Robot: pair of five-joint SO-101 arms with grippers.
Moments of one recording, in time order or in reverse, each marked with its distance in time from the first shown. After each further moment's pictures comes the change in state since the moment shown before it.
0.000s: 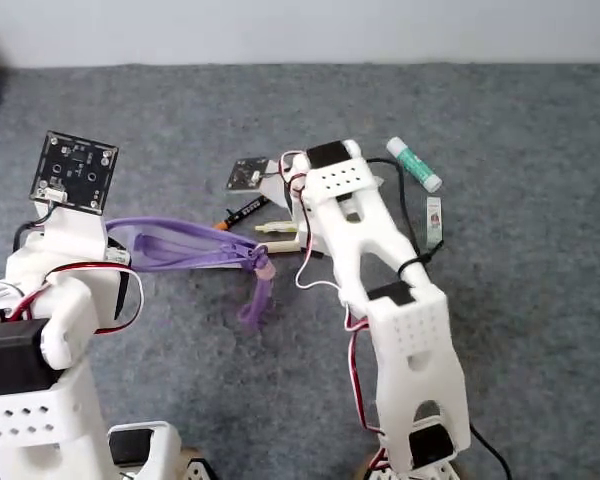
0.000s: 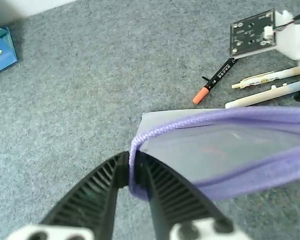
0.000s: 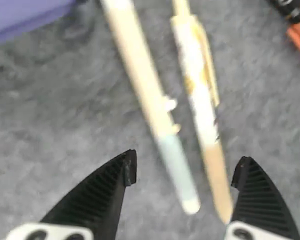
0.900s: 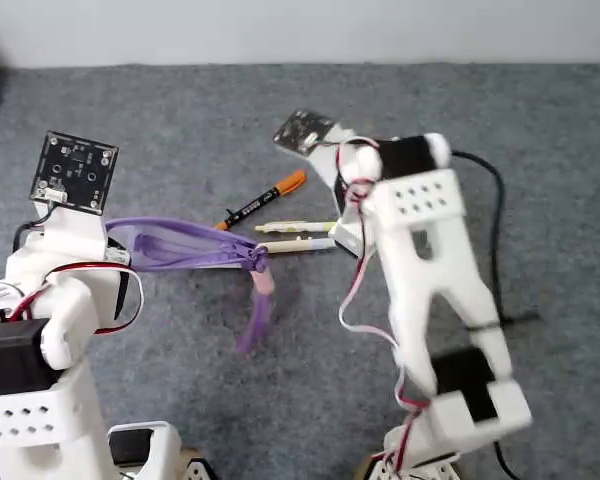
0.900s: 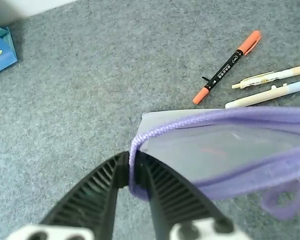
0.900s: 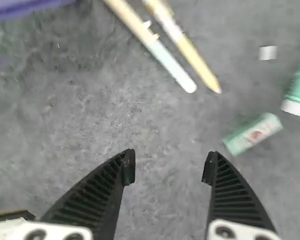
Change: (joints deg) left arm 0.0 0.0 -0.1 0.0 0.0; right arm 4.9 -40.7 24.2 9.7 -14.9
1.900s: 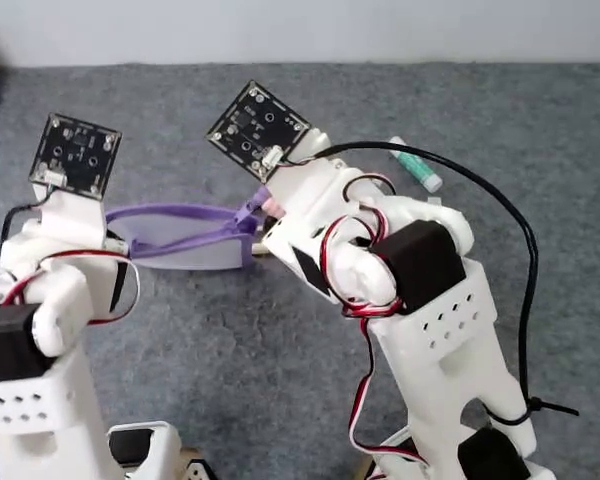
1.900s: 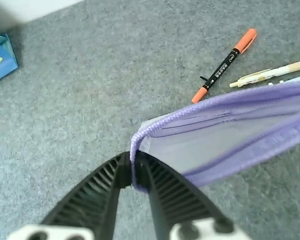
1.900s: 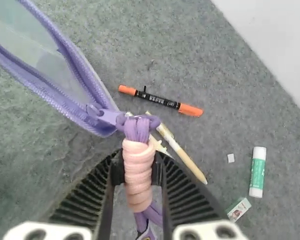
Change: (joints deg) left arm 0.1 3.4 -6.3 2.9 -1.9; right arm -18.3 -25.9 -4.5 -3.5 -18.1
